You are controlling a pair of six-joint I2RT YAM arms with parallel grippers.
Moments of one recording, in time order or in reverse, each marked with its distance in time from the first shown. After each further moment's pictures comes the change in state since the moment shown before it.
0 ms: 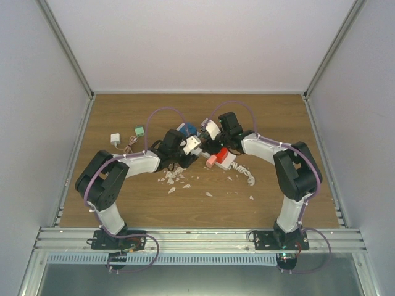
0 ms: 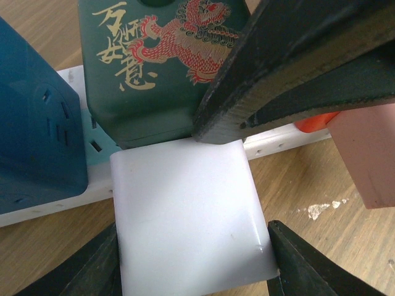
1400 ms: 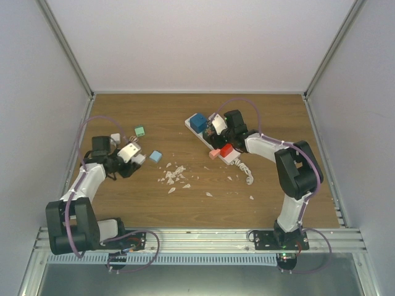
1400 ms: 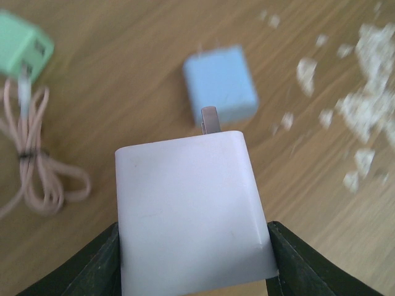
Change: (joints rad) left arm 0.745 -0.480 -0.212 -0.549 0.294 0.544; right arm -0.049 0.005 -0.016 0.097 0.107 0.026
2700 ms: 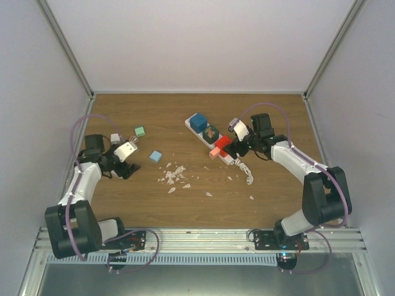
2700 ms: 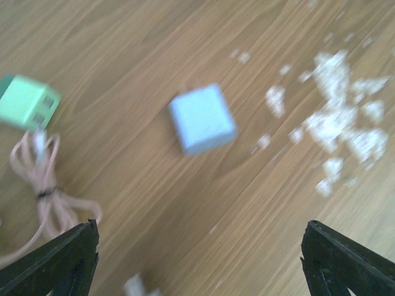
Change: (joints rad) left arm 0.060 -0.025 0.047 -0.079 0.089 0.129; right arm -0.159 -0.338 -0.178 -0.252 -0.176 -0.133
